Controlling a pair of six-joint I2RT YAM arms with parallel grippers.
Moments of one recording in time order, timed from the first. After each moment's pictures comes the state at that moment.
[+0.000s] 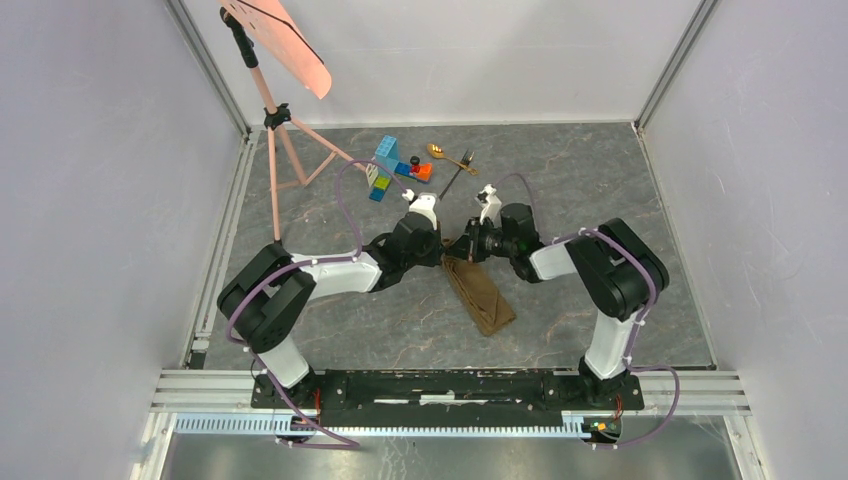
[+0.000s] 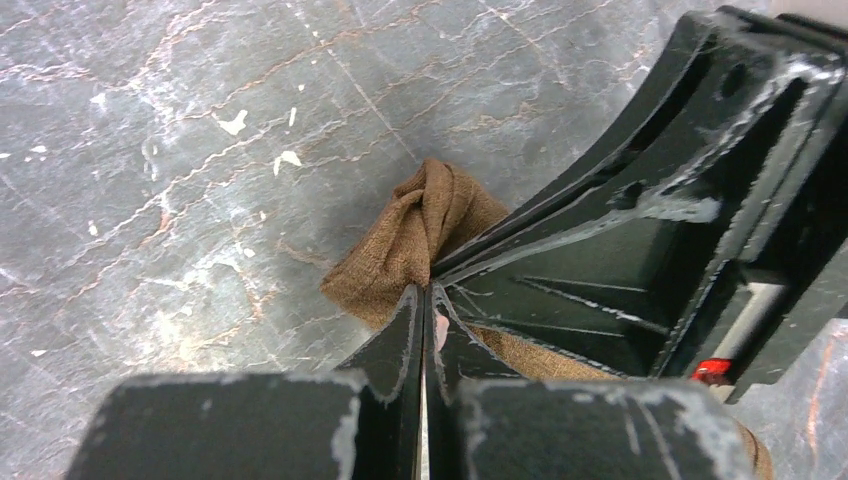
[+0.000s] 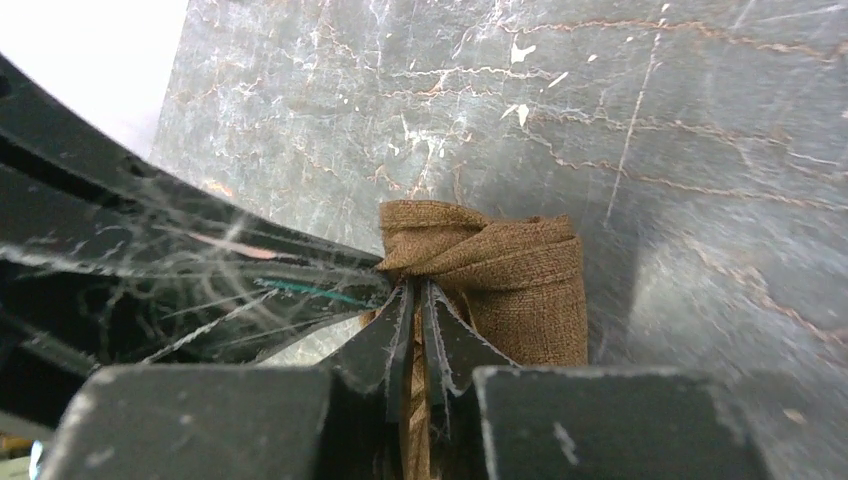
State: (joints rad) left arm -0.79 1.68 0.83 0.26 -0.15 -0.51; right arm 0.47 1.82 0.69 0.68 -0.58 0.55
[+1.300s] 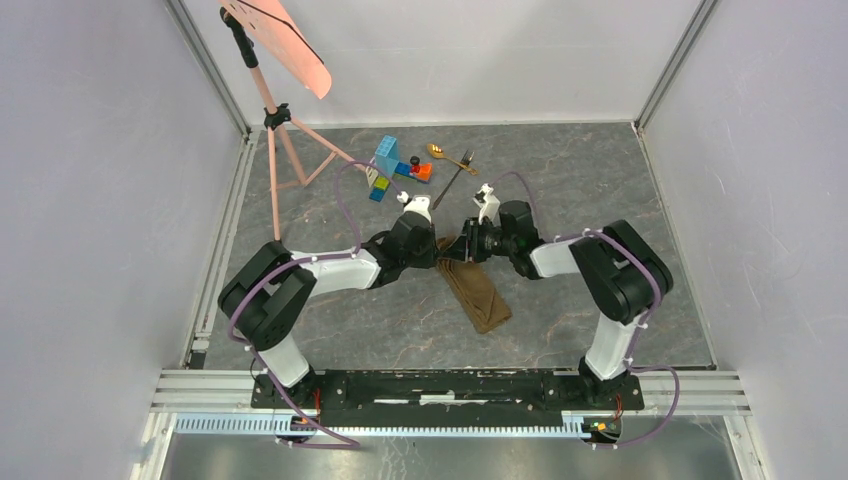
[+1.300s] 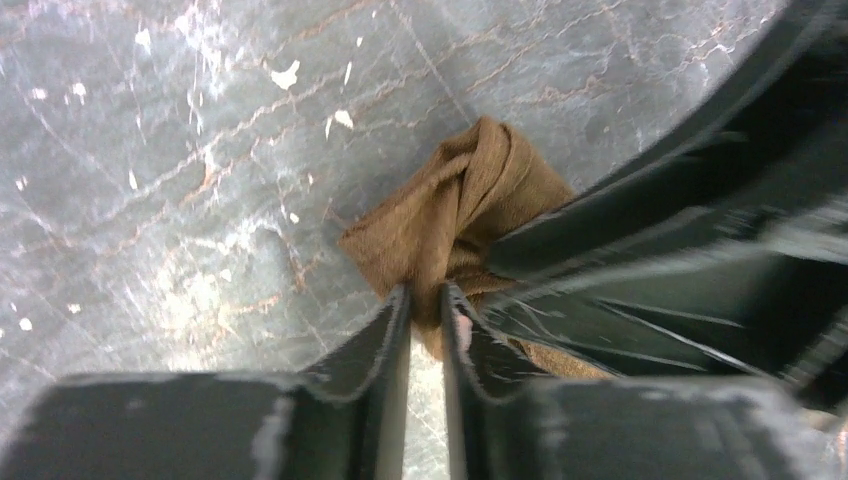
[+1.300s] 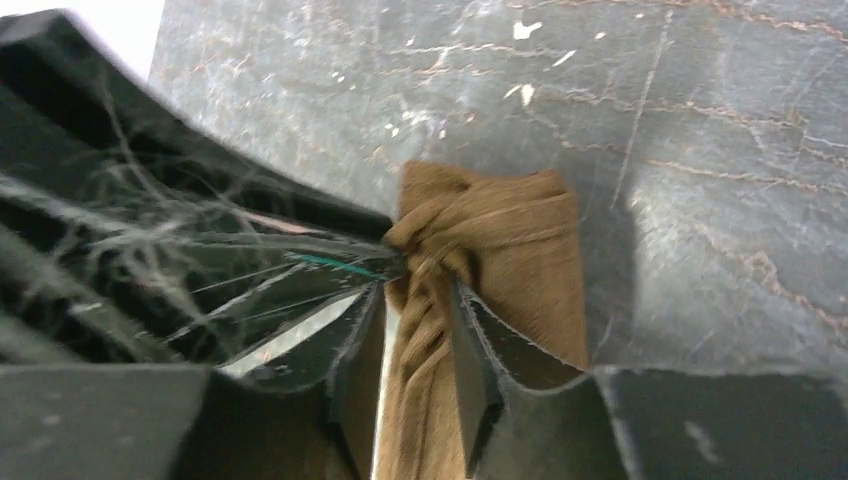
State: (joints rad) left arm -0.76 1.69 0.84 0.18 -0.16 -0.54; right arm 0.49 1.87 0.74 0.61 -0.57 0.55
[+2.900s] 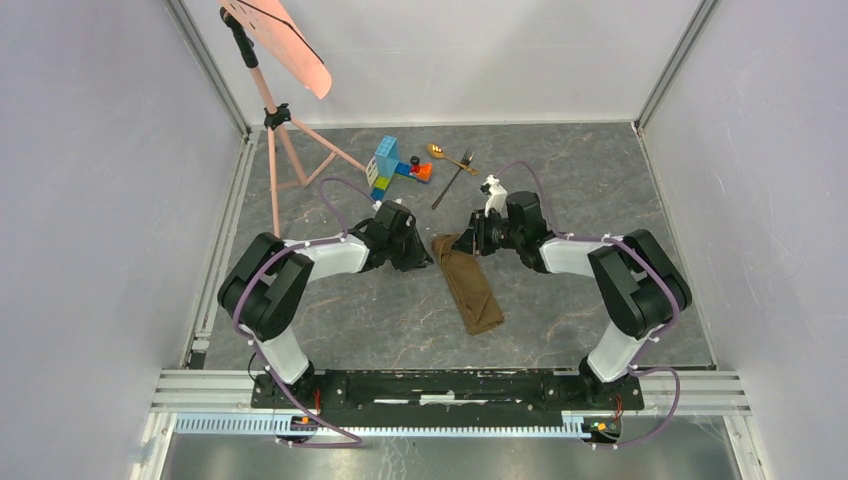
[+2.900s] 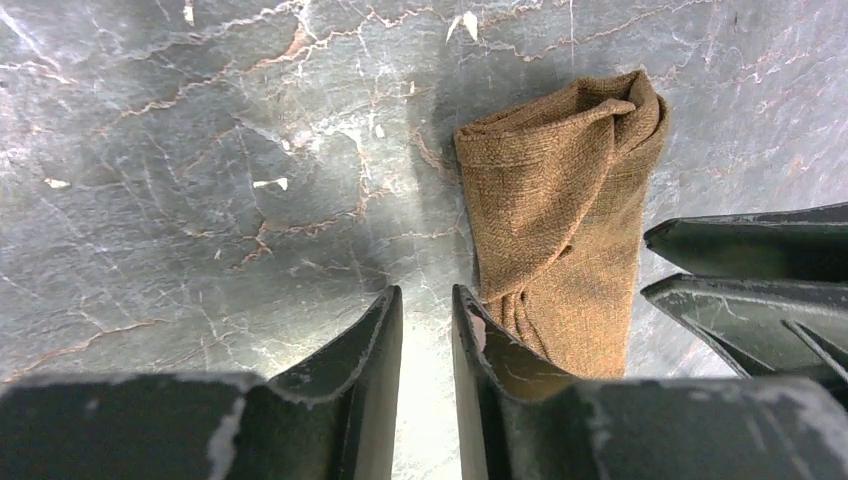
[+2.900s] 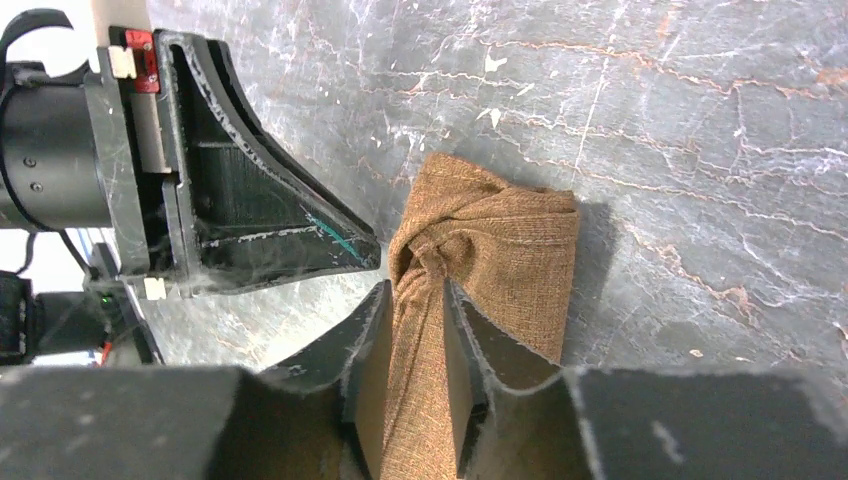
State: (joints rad) left arm -0.60 1.72 0.87 -0.02 0.14 -0.87; right arm 0.45 1.71 0.76 0.39 -0.55 0.40
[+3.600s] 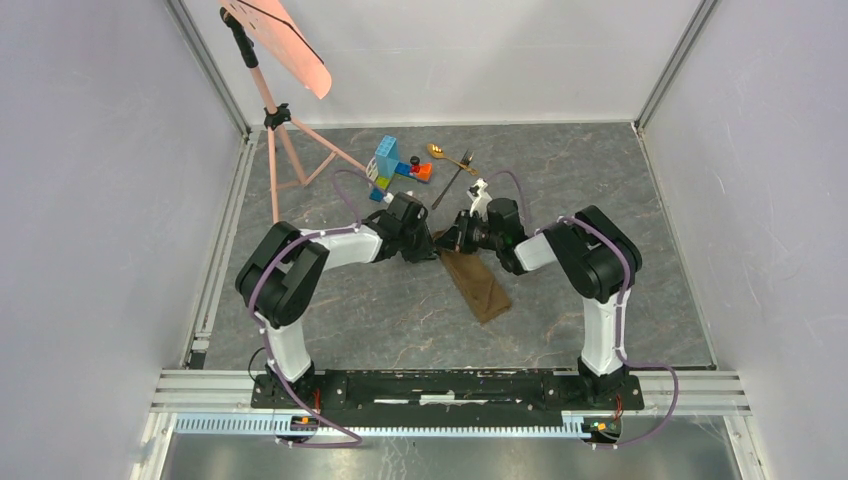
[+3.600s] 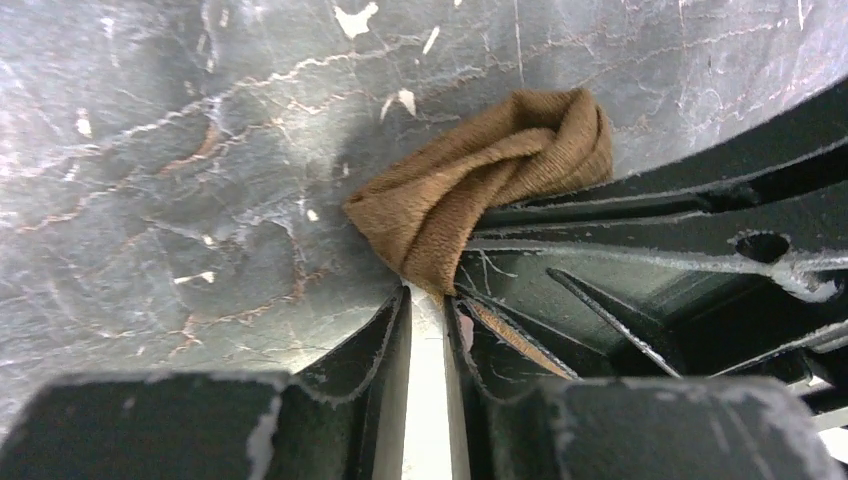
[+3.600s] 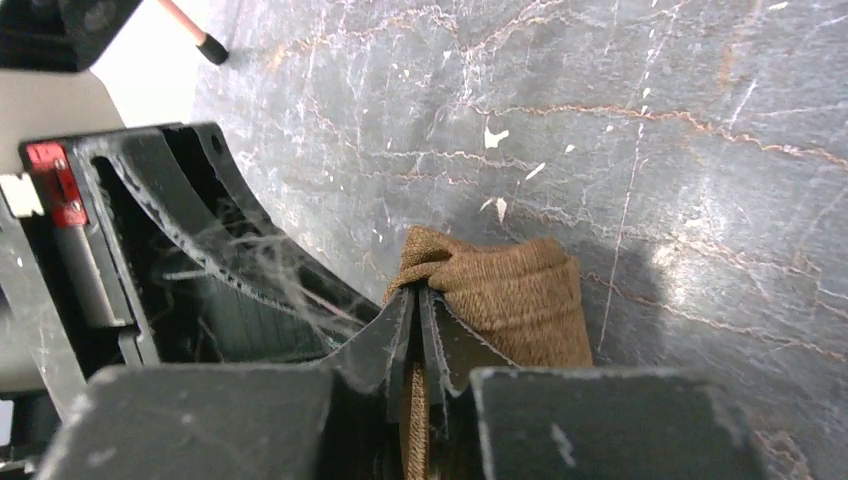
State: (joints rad) left arm -0.62 1.84 1.01 -0.06 0.12 -0.86; right arm 0.50 2.01 0.84 0.72 -0.54 0.69
